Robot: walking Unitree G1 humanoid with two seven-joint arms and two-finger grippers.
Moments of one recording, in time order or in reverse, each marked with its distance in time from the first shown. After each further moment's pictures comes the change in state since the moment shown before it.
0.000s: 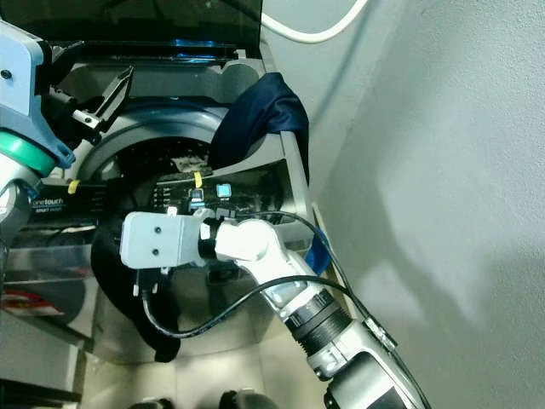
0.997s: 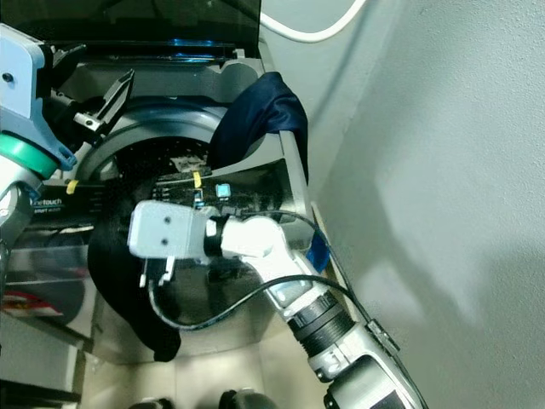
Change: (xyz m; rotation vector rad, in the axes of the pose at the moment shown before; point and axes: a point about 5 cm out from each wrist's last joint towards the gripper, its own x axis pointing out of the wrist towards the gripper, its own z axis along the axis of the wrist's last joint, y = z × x) left arm -0.001 -0.001 -0.002 -0.009 0.007 0.002; right arm -0.009 -0.009 0.010 0.088 -0.079 -0.023
